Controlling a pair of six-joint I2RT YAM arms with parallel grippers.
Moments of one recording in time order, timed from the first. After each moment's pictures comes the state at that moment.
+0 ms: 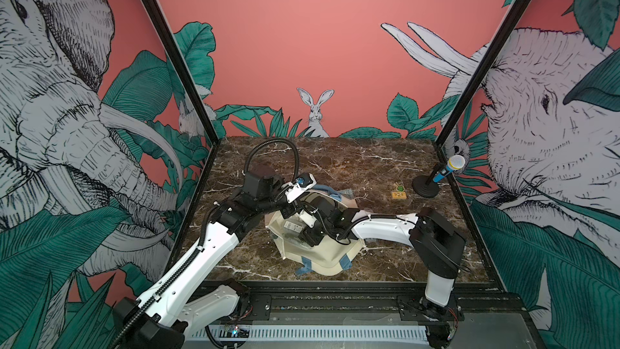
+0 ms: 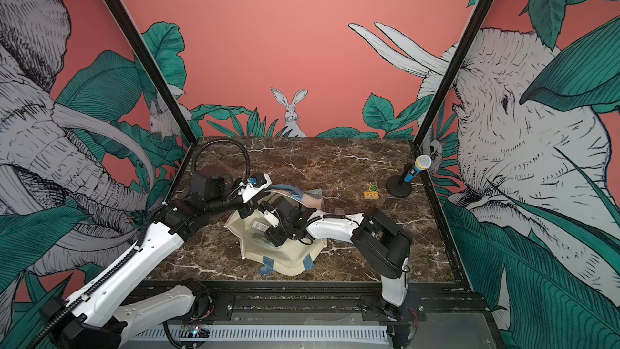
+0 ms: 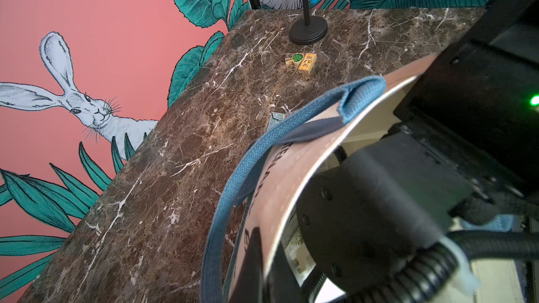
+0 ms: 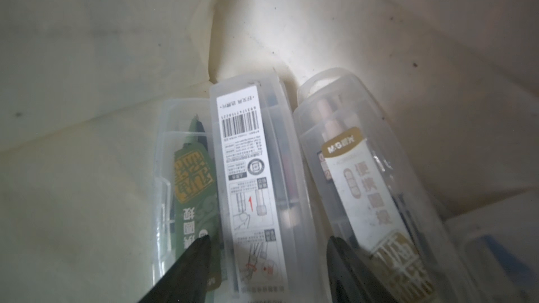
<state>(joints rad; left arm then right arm) -0.56 1.03 1.01 -0.50 0.38 0.54 1.02 1.86 1.17 -0.21 -0.12 0.04</state>
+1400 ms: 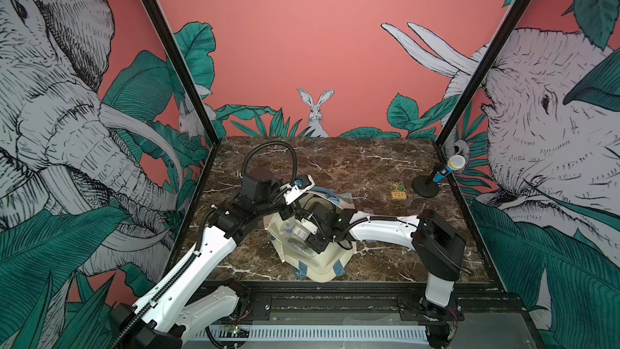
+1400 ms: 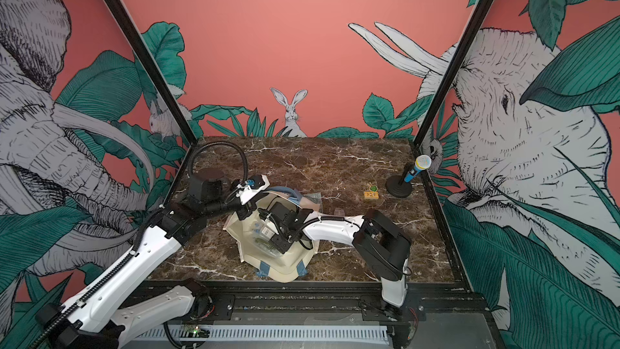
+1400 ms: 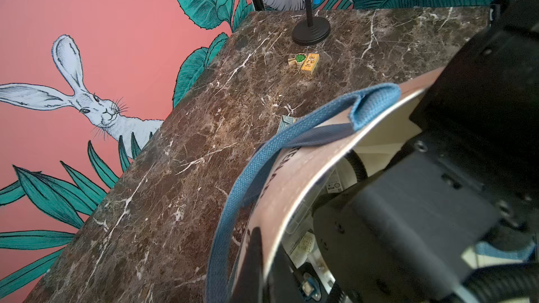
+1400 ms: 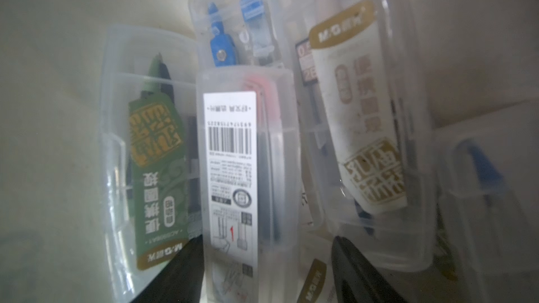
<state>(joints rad) -0.56 0.99 0.99 -0.50 0.36 0.55 1.06 1.86 1.22 -0.45 -0.03 0.02</state>
